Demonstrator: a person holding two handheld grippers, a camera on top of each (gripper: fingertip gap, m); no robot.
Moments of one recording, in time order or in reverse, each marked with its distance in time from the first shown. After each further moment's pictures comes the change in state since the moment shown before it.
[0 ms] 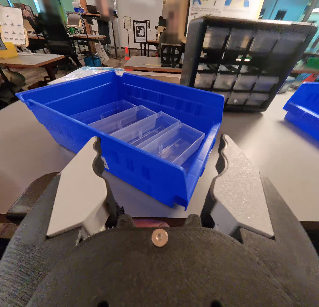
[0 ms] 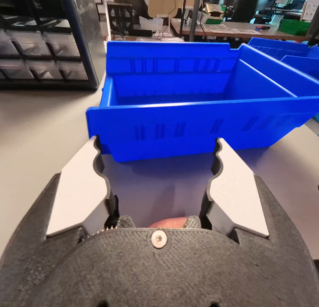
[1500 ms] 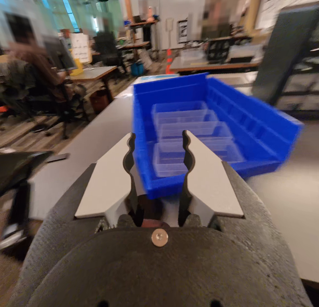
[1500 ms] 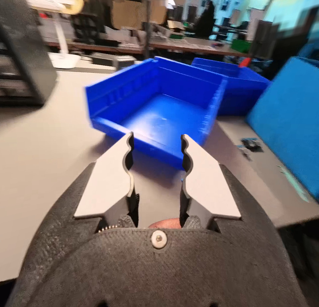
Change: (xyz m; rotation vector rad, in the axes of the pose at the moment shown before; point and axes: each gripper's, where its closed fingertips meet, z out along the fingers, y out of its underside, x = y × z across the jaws) left arm -0.139 -0.032 0.024 -0.016 -0.257 0.145; right arm 0.098 -0.036 -0.033 0.041 0.150 -0.034
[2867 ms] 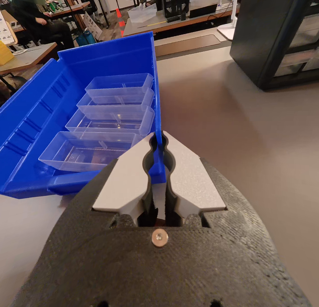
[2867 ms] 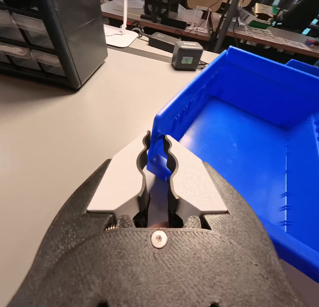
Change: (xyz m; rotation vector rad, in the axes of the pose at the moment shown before) left arm 0.065 0.028 0.107 -0.161 0.269 0.124; right arm -0.071 0.010 0.111 -0.073 -0.360 -0.132
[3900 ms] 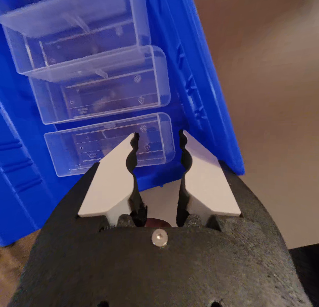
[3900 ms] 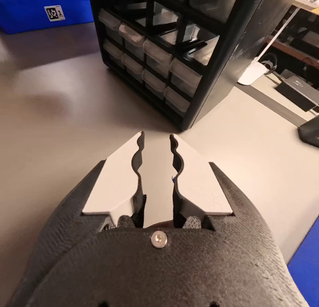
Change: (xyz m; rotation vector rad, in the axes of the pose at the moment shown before) left arm -0.058 0.034 0.045 -0.746 0.284 0.231; right arm -0.168 -0.059 0.048 -0.013 -0.557 -0.244
